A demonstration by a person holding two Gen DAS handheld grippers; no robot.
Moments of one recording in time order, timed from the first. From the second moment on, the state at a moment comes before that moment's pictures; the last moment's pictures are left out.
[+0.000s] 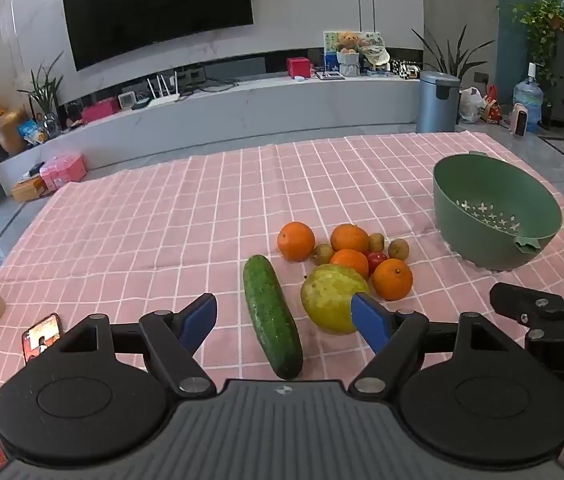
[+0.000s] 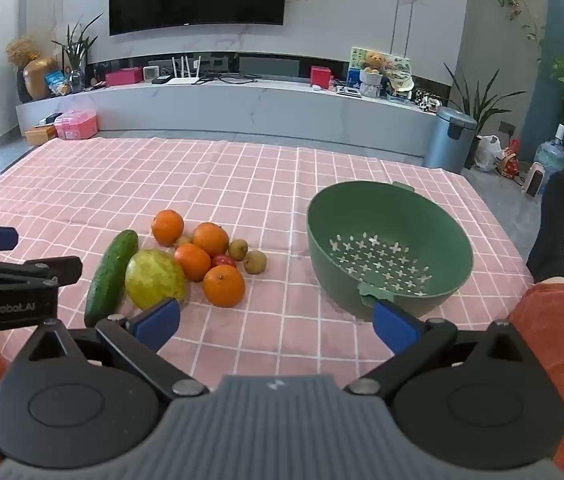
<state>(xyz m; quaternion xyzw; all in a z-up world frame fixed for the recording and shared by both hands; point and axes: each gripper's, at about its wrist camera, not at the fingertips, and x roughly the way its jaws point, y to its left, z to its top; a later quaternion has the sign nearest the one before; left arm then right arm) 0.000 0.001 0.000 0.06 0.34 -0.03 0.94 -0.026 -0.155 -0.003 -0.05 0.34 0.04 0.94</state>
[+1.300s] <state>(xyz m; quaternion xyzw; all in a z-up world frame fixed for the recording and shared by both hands) 0.003 0.005 -0.001 0.05 0.36 -0.02 0.93 -0.026 -0.154 -0.010 -0.03 0.36 0.05 0.93</state>
